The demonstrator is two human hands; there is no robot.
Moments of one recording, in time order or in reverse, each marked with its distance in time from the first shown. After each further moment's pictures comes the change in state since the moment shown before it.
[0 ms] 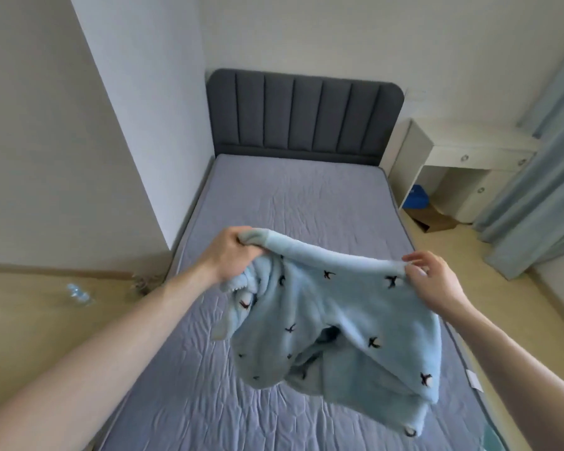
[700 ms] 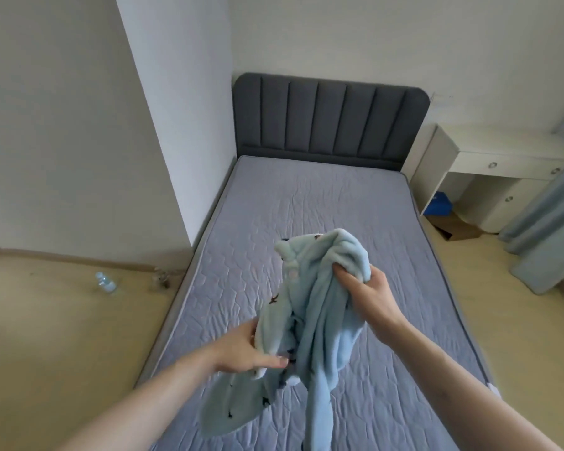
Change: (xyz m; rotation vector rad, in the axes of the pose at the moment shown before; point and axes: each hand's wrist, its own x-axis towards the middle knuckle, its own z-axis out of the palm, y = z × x) left_hand -0.122 -0.091 0.039 -0.026 -0.500 -0.363; right_hand -0.078 -0.100 0.084 0.734 -0.339 -0.171
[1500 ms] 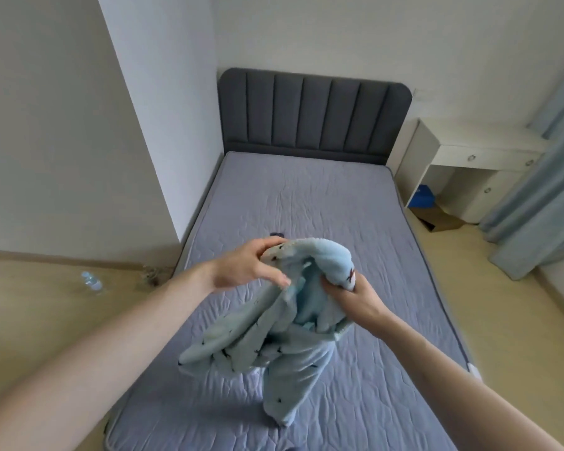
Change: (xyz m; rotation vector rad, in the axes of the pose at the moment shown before) left_hand -0.012 0.119 -0.053 -0.154 -0.125 0.392; right_hand -0.019 0.030 -0.020 -0.271 -0.121 0.123
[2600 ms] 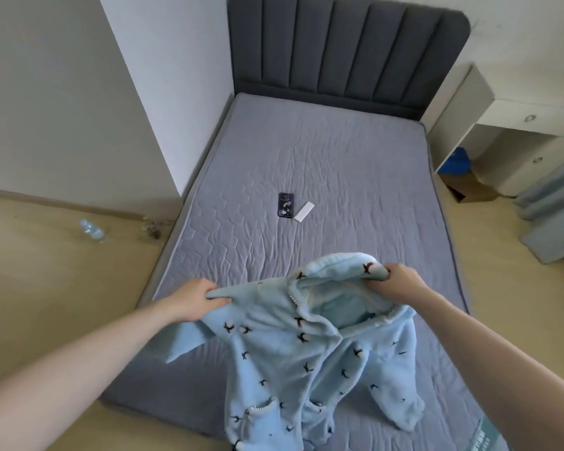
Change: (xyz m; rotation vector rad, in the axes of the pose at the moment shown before) left_hand 0.020 -0.218 -0.031 0.607 0.224 -0.525; right_hand 0.122 0.108 -0.072 -0.729 -0.075 0.413
